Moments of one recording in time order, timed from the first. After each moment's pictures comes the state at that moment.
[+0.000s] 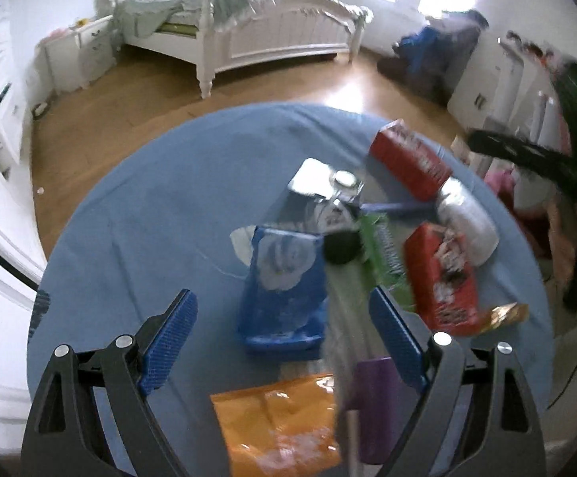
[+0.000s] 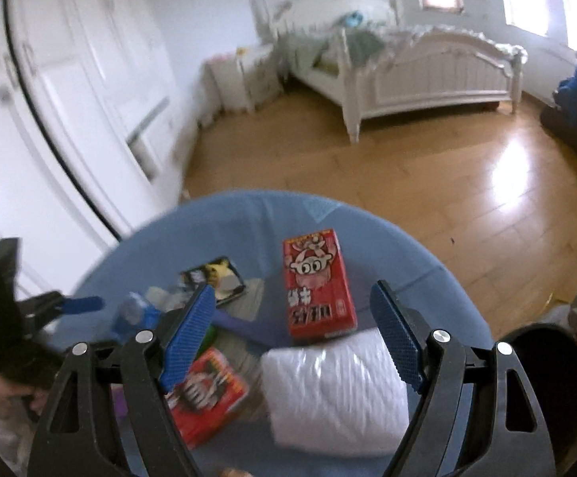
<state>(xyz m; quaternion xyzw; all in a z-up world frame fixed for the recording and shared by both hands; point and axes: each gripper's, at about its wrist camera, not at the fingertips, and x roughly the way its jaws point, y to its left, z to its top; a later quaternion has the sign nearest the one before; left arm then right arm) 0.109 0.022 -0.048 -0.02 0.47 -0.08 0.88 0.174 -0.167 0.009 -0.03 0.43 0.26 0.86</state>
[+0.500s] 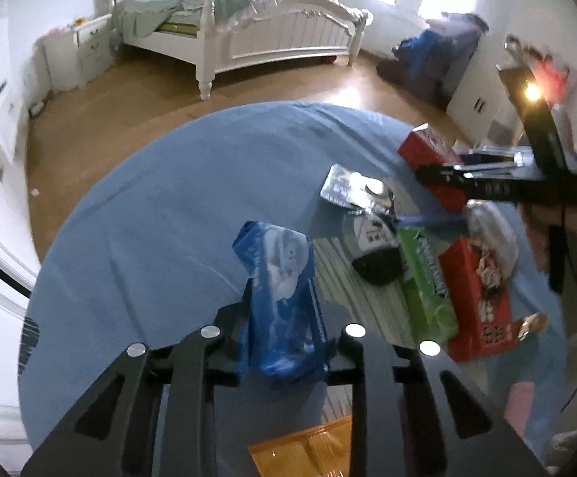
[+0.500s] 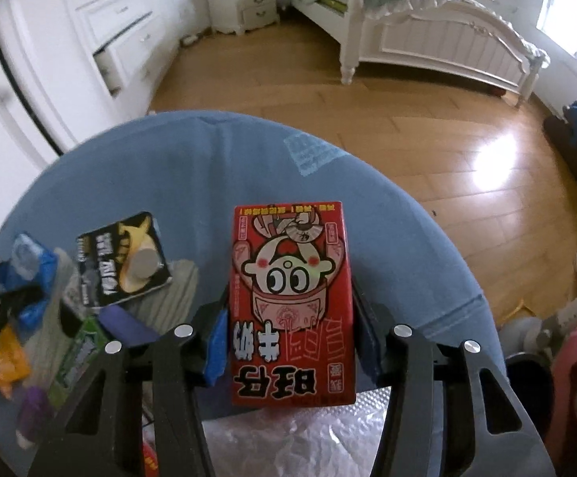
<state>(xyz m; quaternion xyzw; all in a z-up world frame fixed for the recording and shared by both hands) 0.124 0.049 -0.062 -0.05 0.46 -0.09 0.88 0.214 -0.129 -0.048 -0.12 0.49 0.24 0.83</state>
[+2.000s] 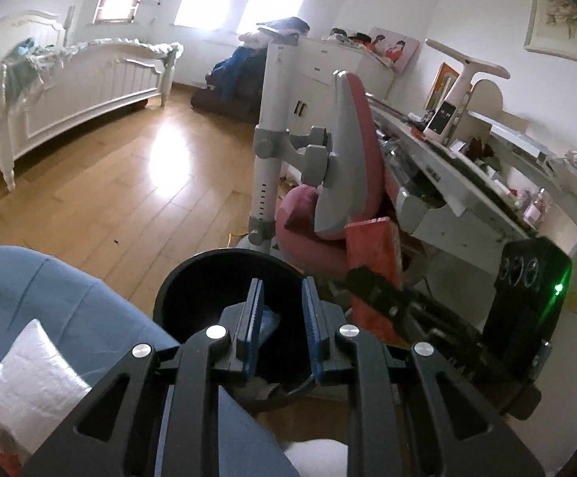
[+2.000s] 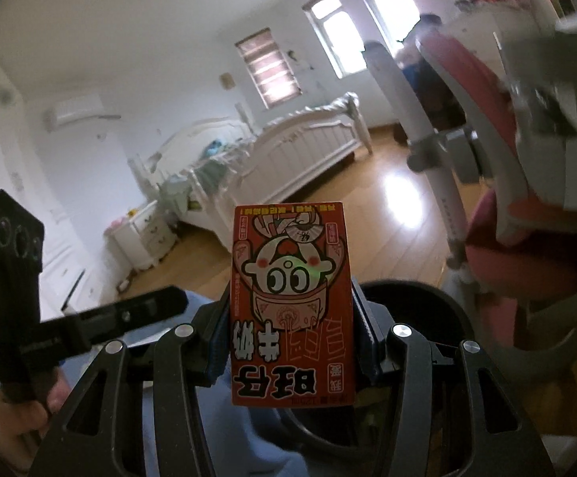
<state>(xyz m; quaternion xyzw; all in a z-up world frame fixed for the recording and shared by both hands) 0.134 -0.313 -0.001 -0.03 0.36 -0.38 0.85 0.009 -0.512 -0.018 0.21 0.23 0.05 0.95</state>
